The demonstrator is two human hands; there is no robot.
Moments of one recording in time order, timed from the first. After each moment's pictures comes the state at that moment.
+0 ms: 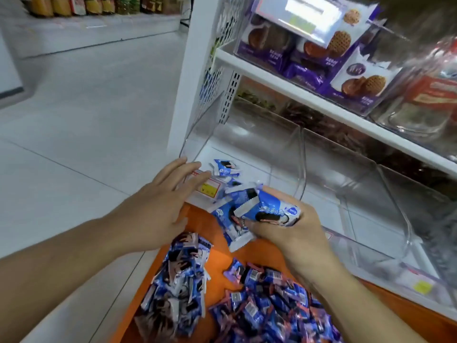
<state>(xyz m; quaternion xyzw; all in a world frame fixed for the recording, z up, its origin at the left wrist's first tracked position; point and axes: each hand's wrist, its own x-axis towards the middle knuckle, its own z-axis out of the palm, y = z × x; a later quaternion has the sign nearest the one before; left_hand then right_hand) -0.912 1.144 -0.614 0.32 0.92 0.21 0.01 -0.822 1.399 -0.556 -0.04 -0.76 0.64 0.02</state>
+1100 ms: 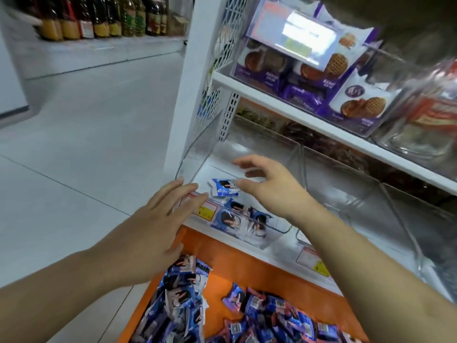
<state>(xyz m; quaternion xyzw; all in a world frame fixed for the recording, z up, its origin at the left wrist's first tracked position) -0.907 1.148 -0.619 0.32 0.92 0.22 -0.02 -0.941 1.402 -0.523 0.04 -0.94 0.33 -0.01</state>
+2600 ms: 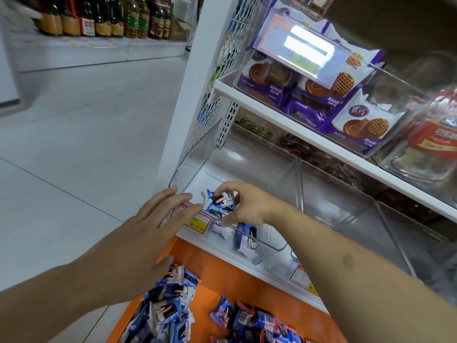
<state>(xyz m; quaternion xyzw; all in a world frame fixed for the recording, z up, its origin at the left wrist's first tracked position) -0.918 1.151 -0.648 0.32 0.91 0.24 -0.13 -0.999 1.415 -0.565 0.07 -0.96 0.20 -0.19</state>
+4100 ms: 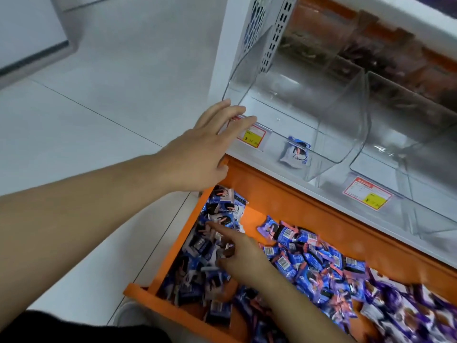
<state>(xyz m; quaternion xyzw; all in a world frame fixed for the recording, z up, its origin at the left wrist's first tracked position) -0.911 1.145 -0.624 0.33 0.92 0.24 -0.03 -0.774 1.330 -0.734 -0.02 -0.88 0.38 -0.28</state>
